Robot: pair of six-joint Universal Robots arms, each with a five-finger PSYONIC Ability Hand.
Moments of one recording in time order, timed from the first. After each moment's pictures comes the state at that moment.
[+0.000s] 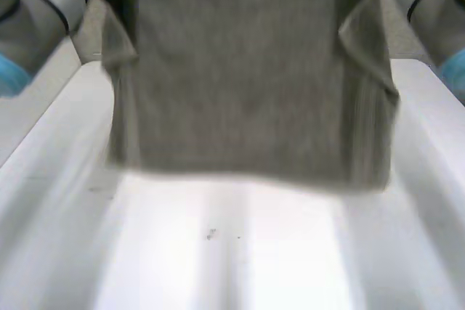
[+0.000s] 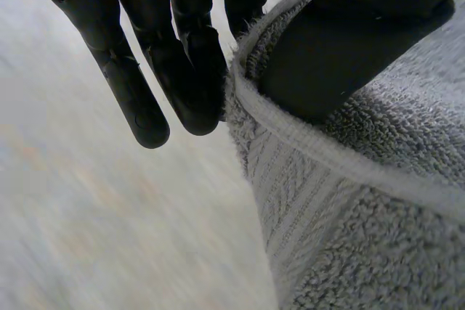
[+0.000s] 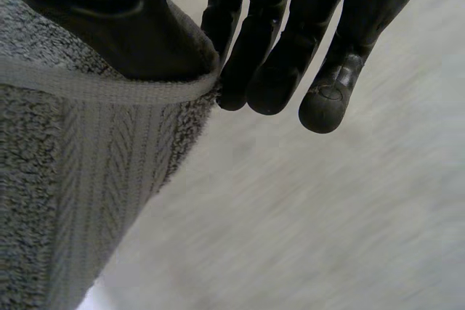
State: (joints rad) left arm 4.41 -2.13 -0.58 2.97 -1.35 3.51; right arm 1.92 -0.95 0.46 0.19 1.46 2.57; left_hand 1.20 1.22 1.22 1.22 1.03; right_hand 1.34 1.34 1.35 1.34 1.18
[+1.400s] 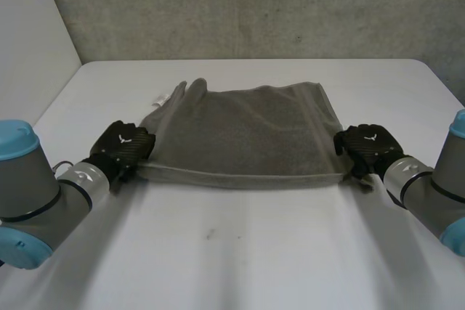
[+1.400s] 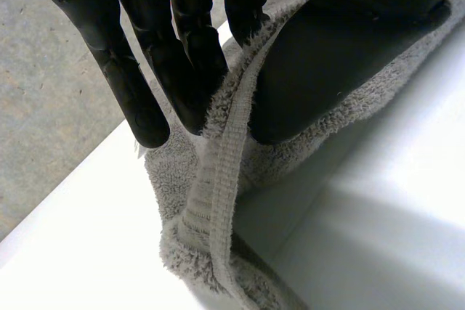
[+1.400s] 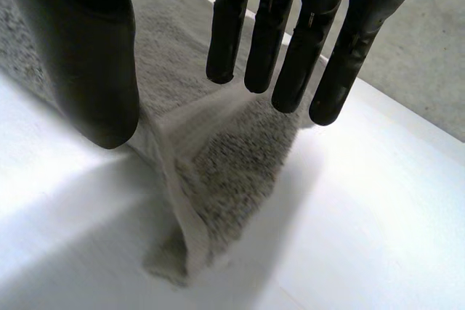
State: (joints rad) left arm 4.52 -2.00 -1.77 3.49 -1.24 3.68; right arm 1.73 -1.02 1.61 -0.22 1.24 2.77; left_hand 1.20 1.22 1.22 1.22 1.03; right_hand 0.66 0.70 0.66 0.67 0.45
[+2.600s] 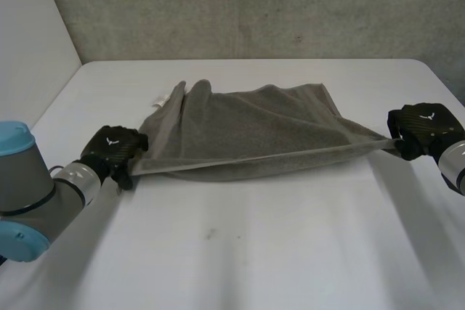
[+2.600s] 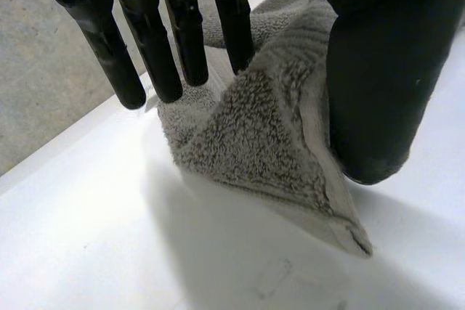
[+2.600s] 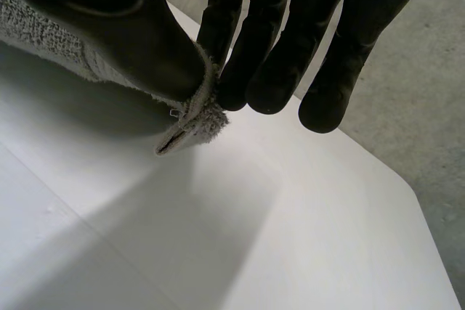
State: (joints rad) left arm 4.58 -2.08 -1.73 3.49 -1.24 3.58; right arm 1.54 -1.19 1.67 -0.21 1.20 2.70; left_hand 0.55 0.54 0.54 0.54 0.37; right_hand 1.34 1.34 1.35 1.34 1.17
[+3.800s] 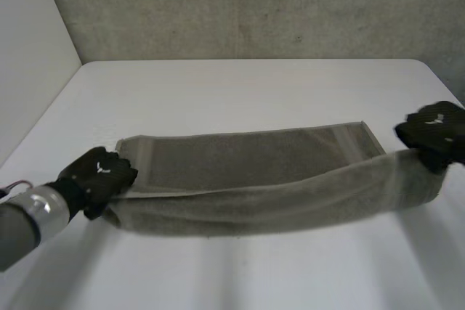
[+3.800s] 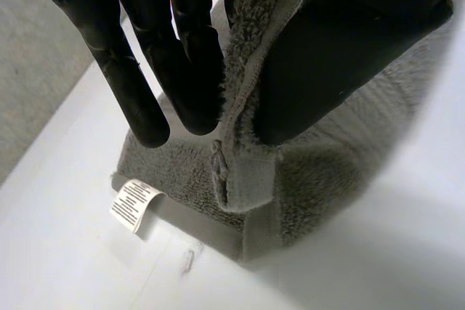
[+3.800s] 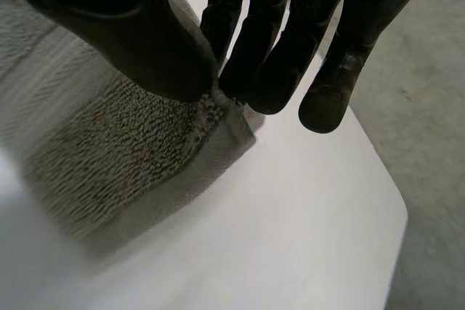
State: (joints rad) left arm 4.66 -1.76 -1.90 3.11 -1.10 4.00; right arm 1.55 -1.33 1.58 0.23 1.18 2.23; left_hand 1.20 1.21 1.22 1.22 1.03; right_hand 1.34 1.35 1.35 1.34 1.18
